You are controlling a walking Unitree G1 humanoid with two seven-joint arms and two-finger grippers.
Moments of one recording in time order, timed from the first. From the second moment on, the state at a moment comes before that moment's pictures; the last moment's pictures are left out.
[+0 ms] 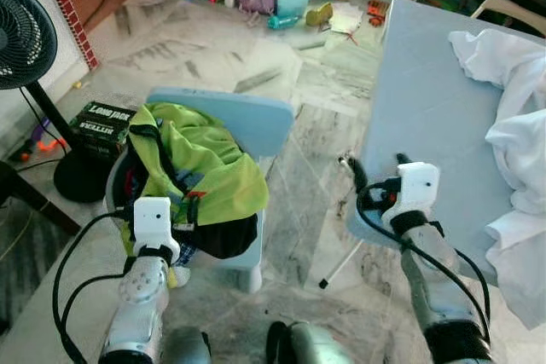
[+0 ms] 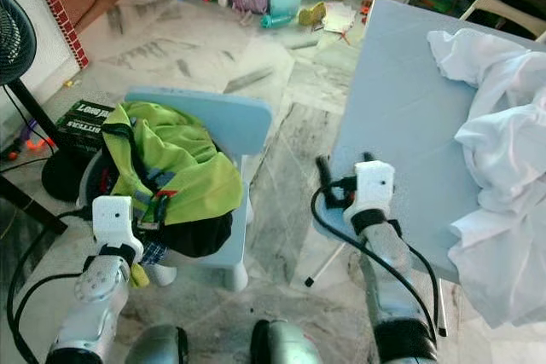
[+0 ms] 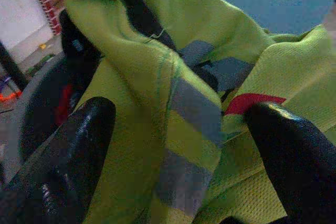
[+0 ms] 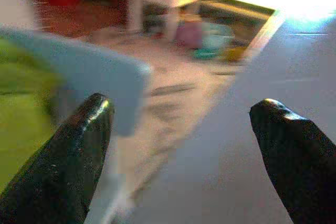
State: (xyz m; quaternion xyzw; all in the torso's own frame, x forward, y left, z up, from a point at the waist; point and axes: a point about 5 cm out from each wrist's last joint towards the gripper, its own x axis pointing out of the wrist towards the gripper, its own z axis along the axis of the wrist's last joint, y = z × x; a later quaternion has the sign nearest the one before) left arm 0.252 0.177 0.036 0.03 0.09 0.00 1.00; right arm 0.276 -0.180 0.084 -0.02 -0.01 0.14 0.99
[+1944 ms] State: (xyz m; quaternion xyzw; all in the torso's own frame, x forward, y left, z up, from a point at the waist) left arm 0.244 0.179 0.040 0.01 0.05 0.00 1.00; right arm 0.275 -0.171 0.087 -0.05 -0.02 0.18 0.98
